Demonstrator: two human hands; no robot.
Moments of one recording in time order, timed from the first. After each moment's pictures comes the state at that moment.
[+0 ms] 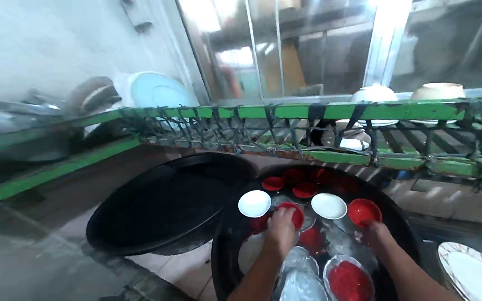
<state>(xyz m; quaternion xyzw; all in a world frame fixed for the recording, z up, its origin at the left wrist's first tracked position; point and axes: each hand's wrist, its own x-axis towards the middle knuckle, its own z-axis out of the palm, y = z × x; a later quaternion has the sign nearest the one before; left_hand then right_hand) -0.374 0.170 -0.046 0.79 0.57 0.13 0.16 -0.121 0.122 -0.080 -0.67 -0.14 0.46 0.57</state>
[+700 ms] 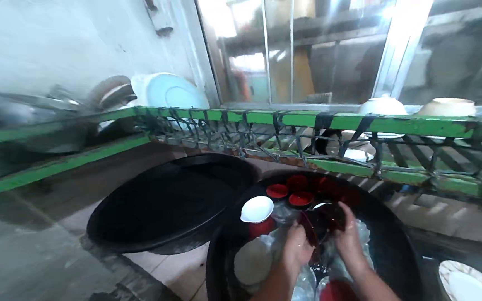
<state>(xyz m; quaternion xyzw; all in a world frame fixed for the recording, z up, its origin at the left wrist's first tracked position) -0.312 0.149 -0.048 0.22 0.37 0.51 0.75 -0.190 0.116 -0.044 -0.64 -0.51 0.24 0.53</state>
